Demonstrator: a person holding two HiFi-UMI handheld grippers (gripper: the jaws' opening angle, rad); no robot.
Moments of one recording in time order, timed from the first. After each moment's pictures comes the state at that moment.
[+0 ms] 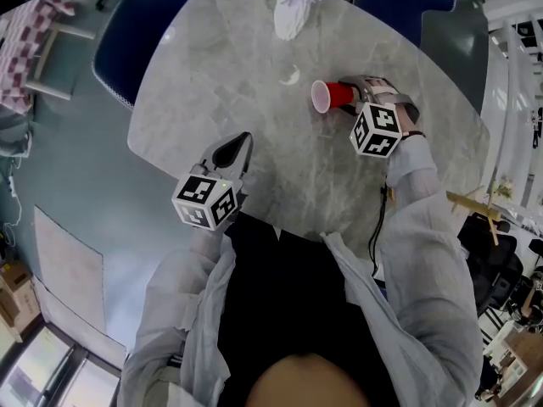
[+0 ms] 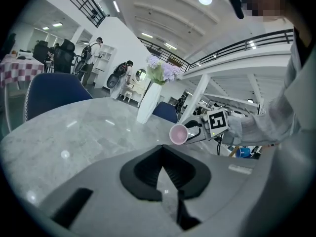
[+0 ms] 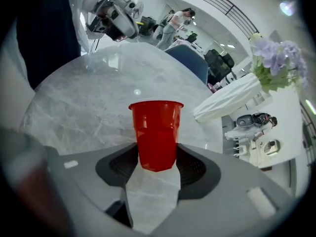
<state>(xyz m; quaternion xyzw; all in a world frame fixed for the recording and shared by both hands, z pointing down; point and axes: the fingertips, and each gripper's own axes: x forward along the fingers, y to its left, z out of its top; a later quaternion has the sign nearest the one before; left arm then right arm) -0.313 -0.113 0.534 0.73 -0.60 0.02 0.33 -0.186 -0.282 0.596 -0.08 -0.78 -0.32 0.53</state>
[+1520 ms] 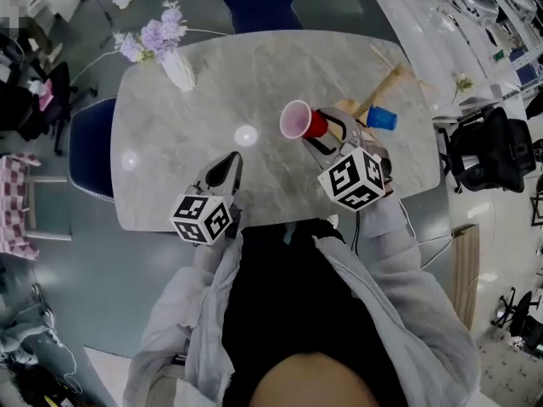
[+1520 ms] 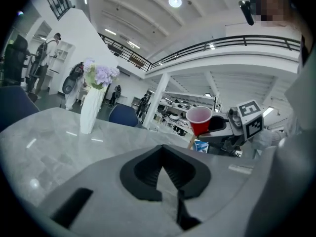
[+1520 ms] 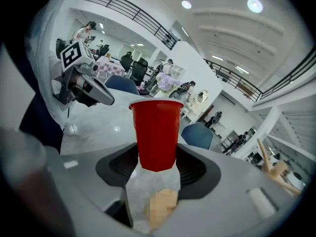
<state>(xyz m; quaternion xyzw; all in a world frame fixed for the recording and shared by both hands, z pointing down) -0.175 -0.087 0.459 0.87 -0.44 0.03 0.24 -0.029 -0.125 0.419 0.36 -0.84 -0.14 0.39</state>
